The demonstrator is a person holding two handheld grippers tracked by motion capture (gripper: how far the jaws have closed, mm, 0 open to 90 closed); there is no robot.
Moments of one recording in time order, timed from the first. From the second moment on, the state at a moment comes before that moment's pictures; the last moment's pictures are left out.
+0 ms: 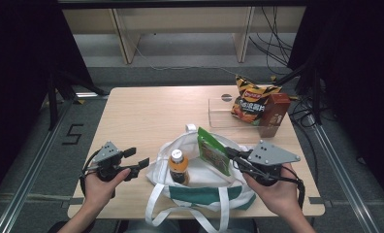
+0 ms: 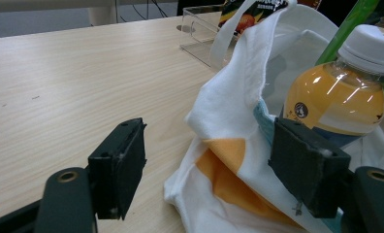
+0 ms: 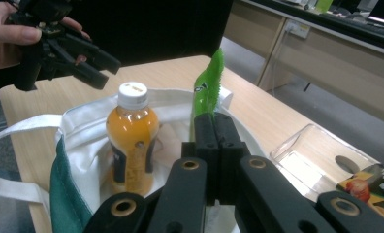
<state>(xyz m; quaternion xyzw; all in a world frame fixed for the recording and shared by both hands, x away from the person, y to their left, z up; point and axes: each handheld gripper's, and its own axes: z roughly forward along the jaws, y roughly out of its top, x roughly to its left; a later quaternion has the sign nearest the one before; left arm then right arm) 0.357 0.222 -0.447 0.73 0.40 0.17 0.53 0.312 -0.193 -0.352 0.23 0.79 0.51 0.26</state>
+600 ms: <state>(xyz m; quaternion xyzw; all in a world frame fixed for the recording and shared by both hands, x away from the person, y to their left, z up) 0.357 0.222 -0.447 0.73 0.39 0.17 0.53 0.312 -0.209 -0.327 0.23 0.76 0.52 0.31</state>
